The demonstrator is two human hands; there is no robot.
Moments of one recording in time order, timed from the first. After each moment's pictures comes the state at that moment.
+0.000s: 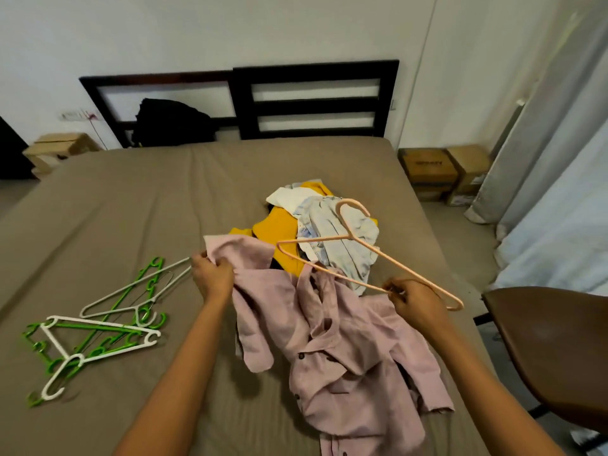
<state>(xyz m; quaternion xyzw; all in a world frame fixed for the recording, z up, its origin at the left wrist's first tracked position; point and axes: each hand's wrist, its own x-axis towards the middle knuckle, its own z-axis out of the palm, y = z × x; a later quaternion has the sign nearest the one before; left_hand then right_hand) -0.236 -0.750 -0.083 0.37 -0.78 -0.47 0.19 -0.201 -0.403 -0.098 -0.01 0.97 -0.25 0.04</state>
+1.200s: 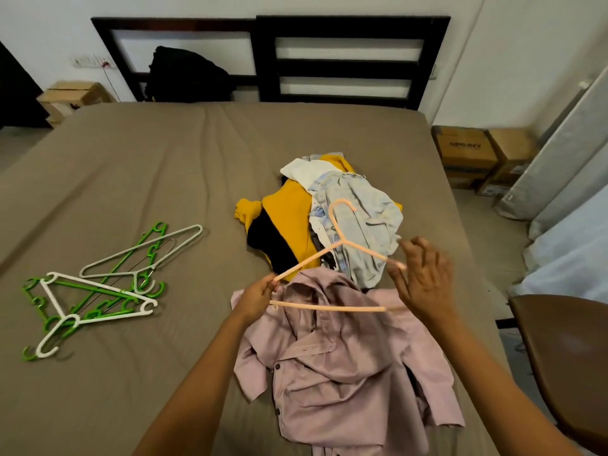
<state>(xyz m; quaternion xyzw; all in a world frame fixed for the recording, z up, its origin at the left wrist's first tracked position) -0.231 -0.737 -0.231 0.07 -0.89 -0.44 -0.11 -0.263 -0.407 -0.165 -0.12 0.96 -0.13 -0.22</state>
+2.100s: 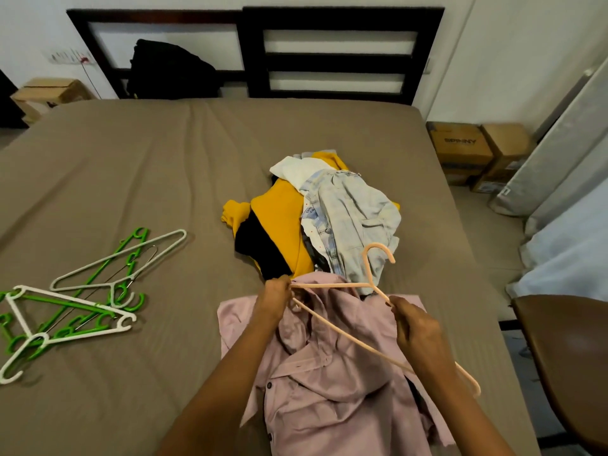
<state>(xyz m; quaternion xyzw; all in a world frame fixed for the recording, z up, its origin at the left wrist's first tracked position) -0.282 -0.683 -0.265 0.08 -0.95 -0.26 -0.12 -0.218 -0.414 -0.221 -0.08 0.94 -0.28 -0.14</state>
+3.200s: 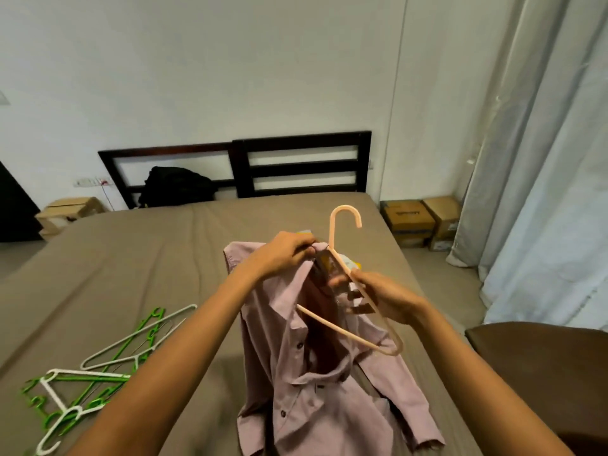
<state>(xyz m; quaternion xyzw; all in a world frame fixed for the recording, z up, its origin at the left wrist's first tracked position) -0.231 -0.647 0.087 -0.31 -0.93 -0.18 0.03 -0.183 -0.425 0.030 -0.08 0.69 -0.67 0.26</state>
